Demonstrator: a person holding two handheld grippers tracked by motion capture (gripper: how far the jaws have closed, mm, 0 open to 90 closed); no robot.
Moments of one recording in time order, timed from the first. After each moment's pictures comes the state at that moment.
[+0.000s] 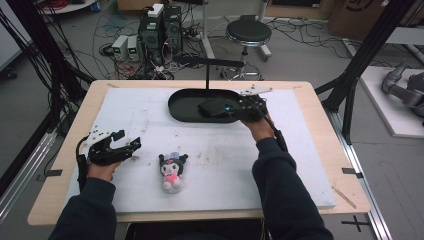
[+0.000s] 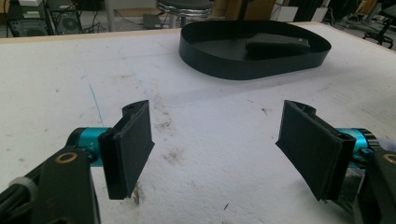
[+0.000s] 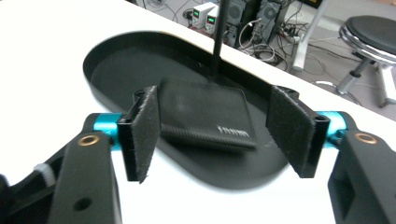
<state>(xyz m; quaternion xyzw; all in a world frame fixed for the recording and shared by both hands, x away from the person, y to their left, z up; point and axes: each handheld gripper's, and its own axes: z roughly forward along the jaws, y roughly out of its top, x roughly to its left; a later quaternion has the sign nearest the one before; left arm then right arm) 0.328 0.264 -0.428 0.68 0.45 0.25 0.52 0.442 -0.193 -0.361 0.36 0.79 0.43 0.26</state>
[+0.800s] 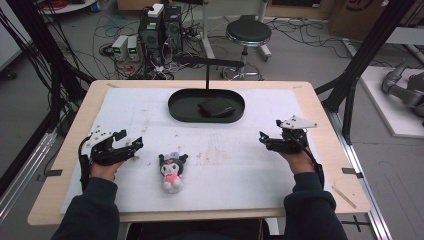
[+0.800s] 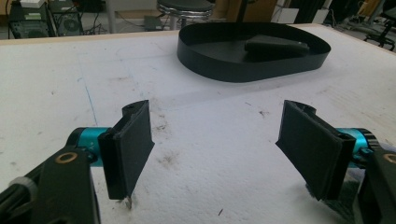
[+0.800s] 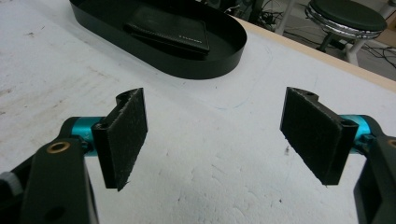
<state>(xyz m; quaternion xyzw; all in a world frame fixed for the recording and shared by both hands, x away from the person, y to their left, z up) 0.328 0.258 -0.427 0.68 0.45 0.25 0.52 0.363 -0.286 -0.389 0.38 0.78 0.41 0.28</state>
